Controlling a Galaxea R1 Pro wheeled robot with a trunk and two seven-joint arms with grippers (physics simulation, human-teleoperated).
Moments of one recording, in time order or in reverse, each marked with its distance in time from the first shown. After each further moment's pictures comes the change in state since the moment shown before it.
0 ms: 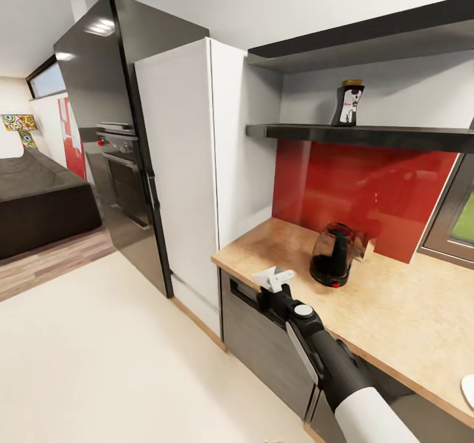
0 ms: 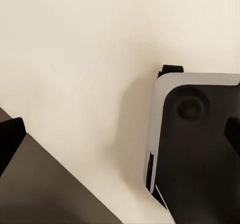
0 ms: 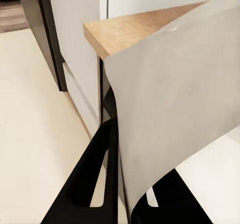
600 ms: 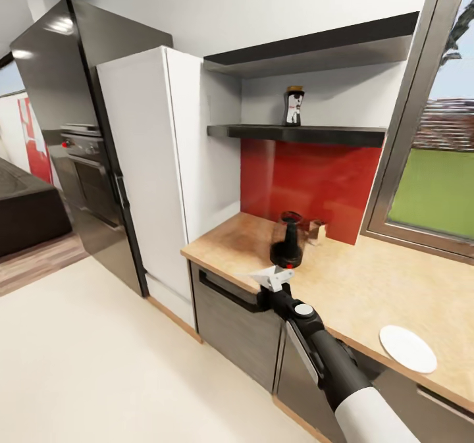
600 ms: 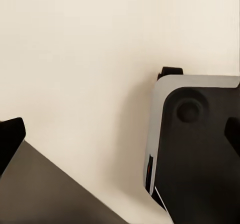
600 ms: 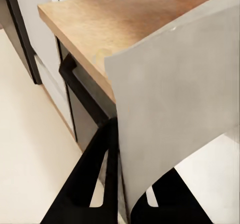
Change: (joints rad) left arm 0.000 0.000 0.002 0.000 0.000 0.000 0.000; right arm 0.000 0.000 -0.003 -0.007 0.000 0.001 -0.001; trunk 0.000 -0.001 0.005
